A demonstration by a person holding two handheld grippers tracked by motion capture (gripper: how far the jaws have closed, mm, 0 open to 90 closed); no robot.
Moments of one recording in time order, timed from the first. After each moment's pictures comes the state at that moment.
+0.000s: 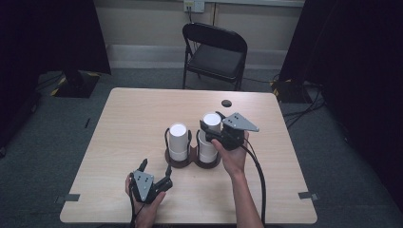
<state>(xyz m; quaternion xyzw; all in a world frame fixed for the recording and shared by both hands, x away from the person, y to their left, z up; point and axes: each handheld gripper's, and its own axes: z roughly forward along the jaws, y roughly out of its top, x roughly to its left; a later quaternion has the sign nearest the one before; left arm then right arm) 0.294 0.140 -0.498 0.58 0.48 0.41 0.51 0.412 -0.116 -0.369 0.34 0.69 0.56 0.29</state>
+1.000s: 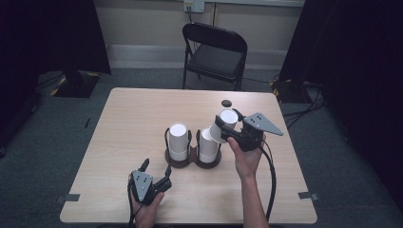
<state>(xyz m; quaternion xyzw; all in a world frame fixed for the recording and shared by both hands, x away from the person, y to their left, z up) 0.294 0.144 -0.498 0.59 0.47 0.39 0.53 0.390 -0.153 -0.343 0.38 0.64 0.60 0.30</state>
